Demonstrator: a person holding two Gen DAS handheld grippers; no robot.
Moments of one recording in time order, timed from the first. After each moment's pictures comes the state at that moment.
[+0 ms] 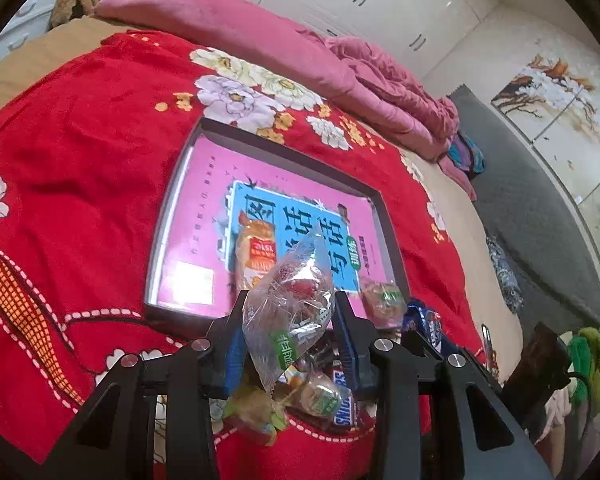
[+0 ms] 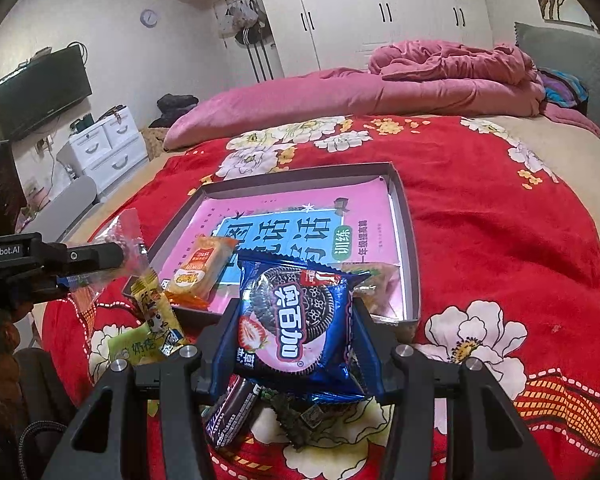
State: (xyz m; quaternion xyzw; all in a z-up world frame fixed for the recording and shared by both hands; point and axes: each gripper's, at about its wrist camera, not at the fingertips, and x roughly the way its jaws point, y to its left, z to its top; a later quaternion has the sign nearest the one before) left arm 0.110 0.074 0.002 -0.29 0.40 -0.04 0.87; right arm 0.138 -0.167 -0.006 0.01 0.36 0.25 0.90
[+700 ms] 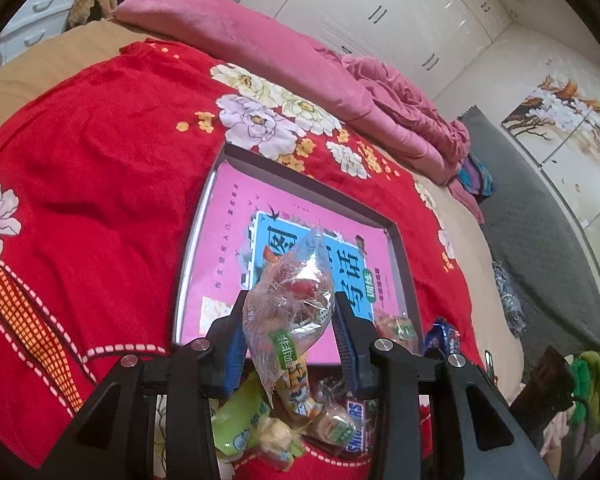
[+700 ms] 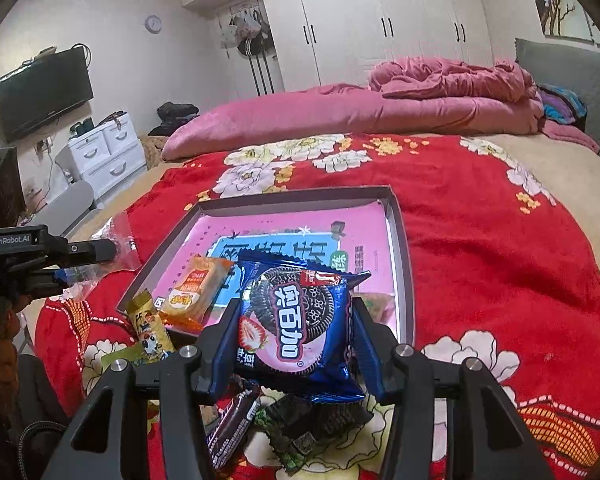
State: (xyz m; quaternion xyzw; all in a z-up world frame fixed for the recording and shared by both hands) left arm 0.123 0.098 0.006 -0.30 0.38 -0.01 0.87; right arm 0.146 -0.162 0.004 0.00 0.33 0.24 0.91
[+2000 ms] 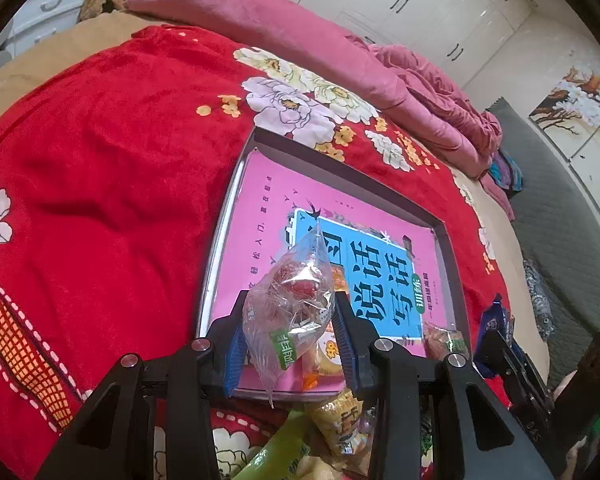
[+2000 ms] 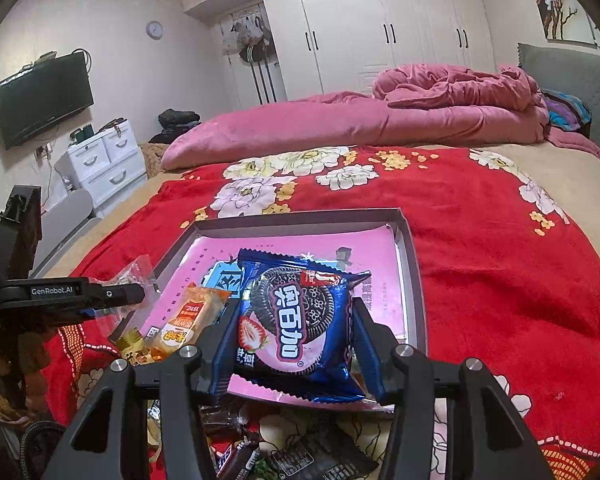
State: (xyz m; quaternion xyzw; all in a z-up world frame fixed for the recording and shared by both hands) left arm 0.158 0.105 -0.031 -0.28 0.41 0.03 0.87; right arm 0.178 -0.148 0.006 0.01 0.32 0.25 0.91
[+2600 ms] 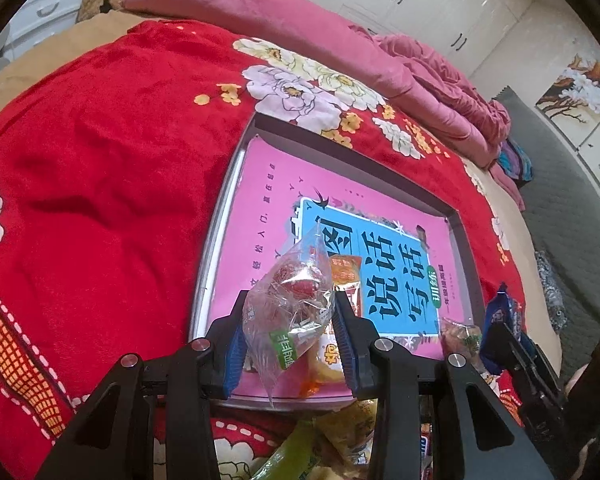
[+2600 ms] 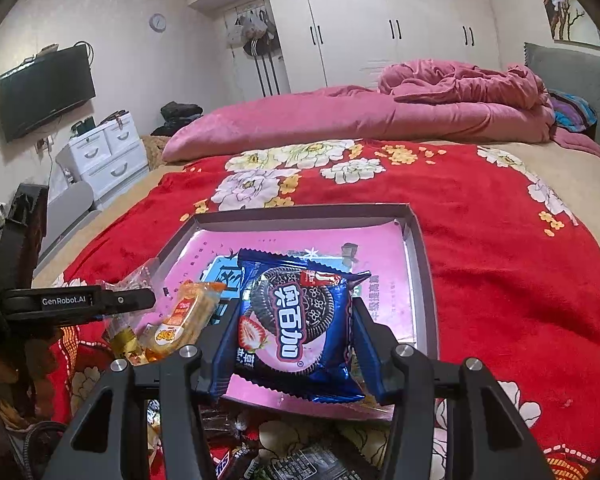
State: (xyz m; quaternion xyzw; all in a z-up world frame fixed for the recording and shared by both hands) left arm 0.167 0.097 -0.045 -0.27 0.42 0.04 0.86; right arm 0.188 -0.138 -0.005 -0.01 0.33 0.25 0.91
